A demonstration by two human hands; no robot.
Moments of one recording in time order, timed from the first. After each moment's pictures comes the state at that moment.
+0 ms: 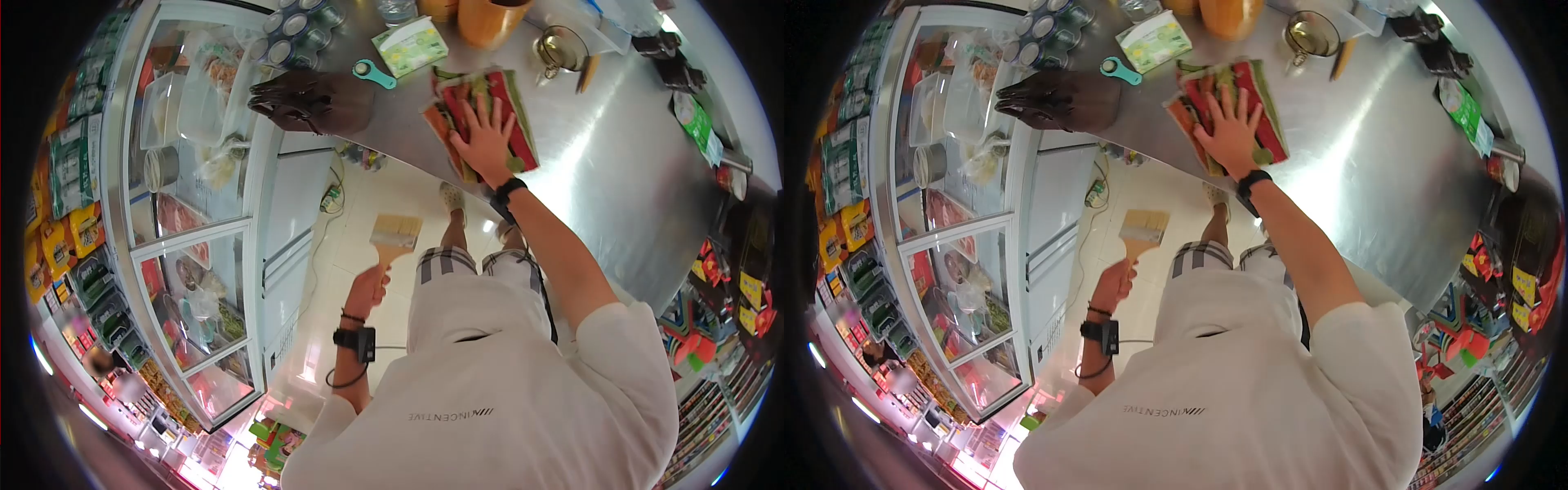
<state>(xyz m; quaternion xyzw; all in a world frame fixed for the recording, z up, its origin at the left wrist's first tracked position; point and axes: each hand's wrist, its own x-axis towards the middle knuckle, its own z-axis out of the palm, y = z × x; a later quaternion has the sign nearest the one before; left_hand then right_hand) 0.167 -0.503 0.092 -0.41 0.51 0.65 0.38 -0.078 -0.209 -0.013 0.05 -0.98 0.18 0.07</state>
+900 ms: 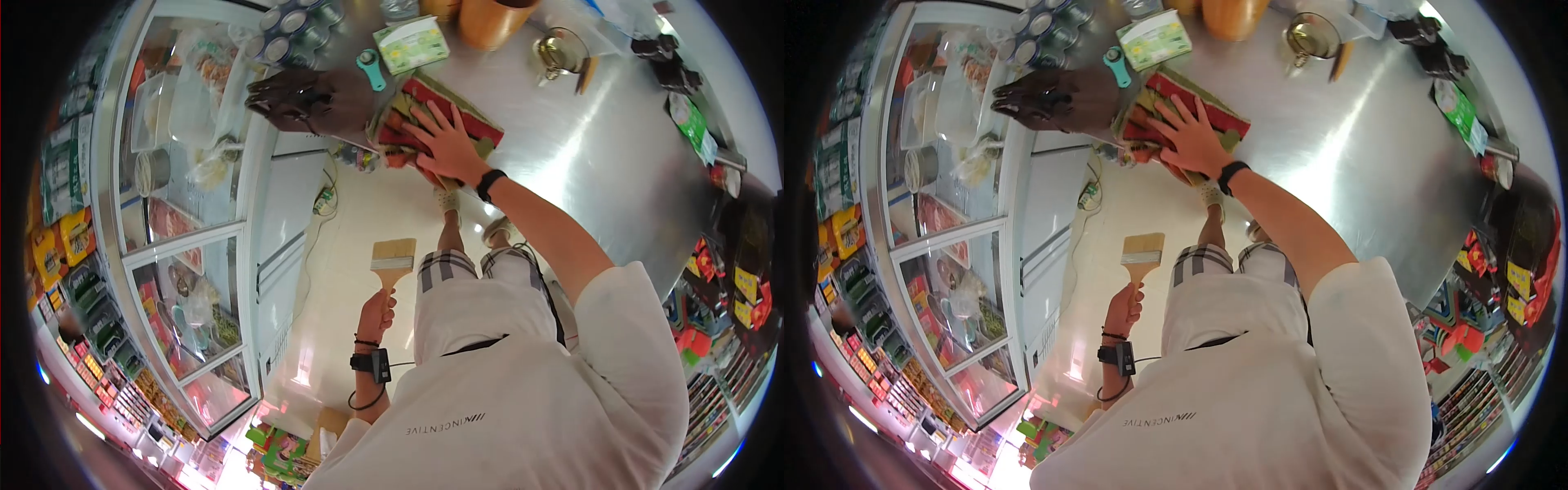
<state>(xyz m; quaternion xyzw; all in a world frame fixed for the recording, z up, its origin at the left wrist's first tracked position) 0.224 -0.494 0.081 -0.51 0.40 0.68 0.34 -0.085 -0.257 -0.002 0.31 -0.93 0.19 0.02</state>
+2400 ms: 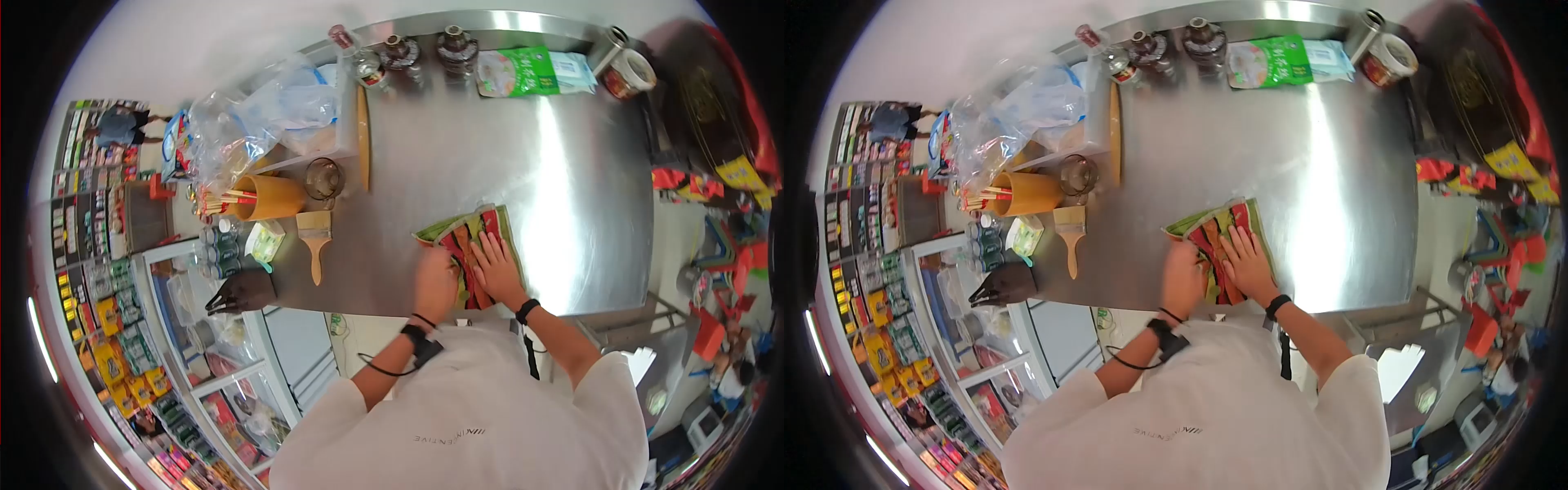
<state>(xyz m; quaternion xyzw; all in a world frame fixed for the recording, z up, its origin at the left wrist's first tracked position) 0.036 0.034 0.088 0.26 0.89 0.28 0.27 0.129 0.200 0.019 -0.02 -0.98 0.22 0.00</state>
